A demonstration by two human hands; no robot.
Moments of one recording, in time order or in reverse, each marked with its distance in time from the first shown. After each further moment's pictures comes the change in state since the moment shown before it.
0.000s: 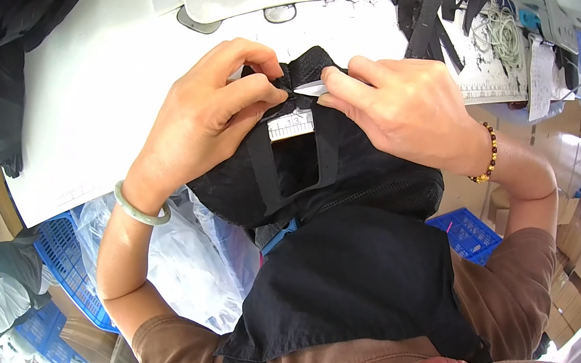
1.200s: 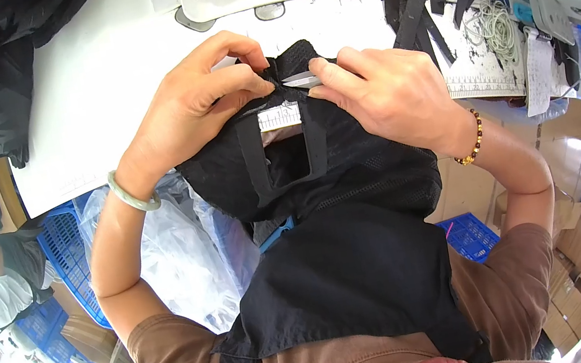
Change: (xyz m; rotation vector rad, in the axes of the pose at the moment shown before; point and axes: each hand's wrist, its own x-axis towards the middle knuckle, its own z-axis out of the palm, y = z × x) left_hand 0.000 -0.001 -0.001 -0.016 -0.009 -0.018; right_hand -0.008 0.008 0.013 0.010 0.157 -0.062
